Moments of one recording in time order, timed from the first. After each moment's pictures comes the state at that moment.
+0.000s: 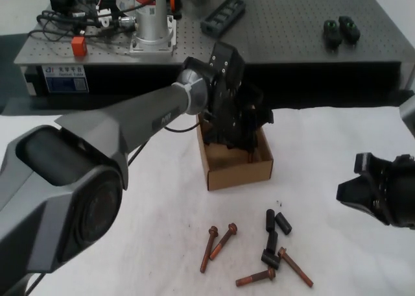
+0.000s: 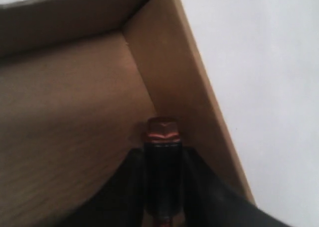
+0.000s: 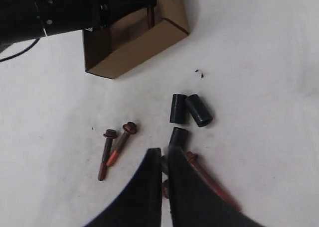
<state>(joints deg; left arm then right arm) -32.9 139.5 -117.2 34.0 18.0 -30.8 -8.3 60.4 -32.4 27.3 -27.5 18.1</state>
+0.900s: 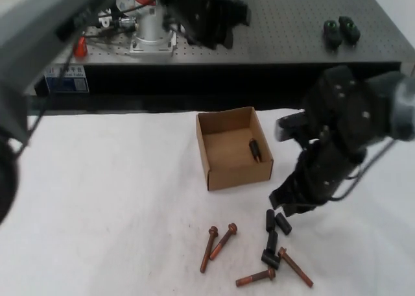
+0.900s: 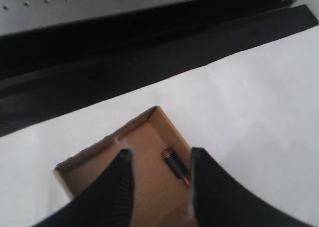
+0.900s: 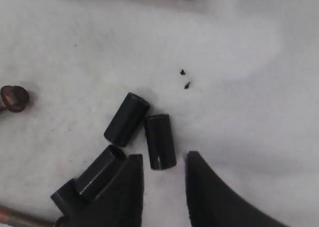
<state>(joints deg) -28.2 116.4 -118.4 51.2 11.4 -8.5 10.4 96.5 -59.5 41.8 -3.4 -6.5</state>
